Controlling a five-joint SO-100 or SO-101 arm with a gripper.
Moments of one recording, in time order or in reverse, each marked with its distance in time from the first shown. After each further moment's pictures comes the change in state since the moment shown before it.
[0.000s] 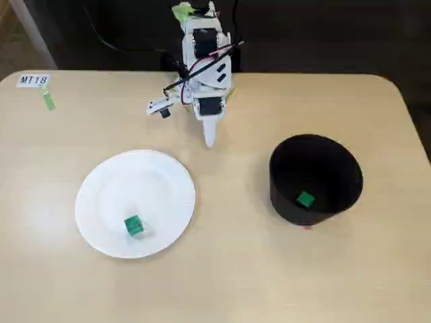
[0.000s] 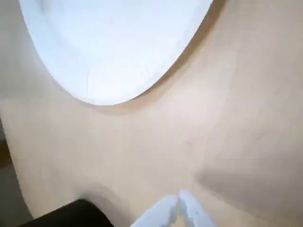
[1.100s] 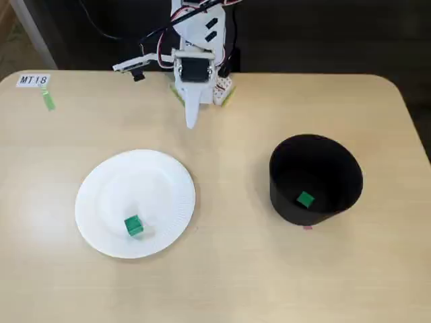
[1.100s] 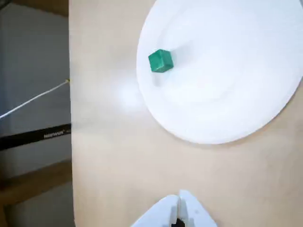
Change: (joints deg) arm 14.2 -45.8 -50.5 1.3 -9.1
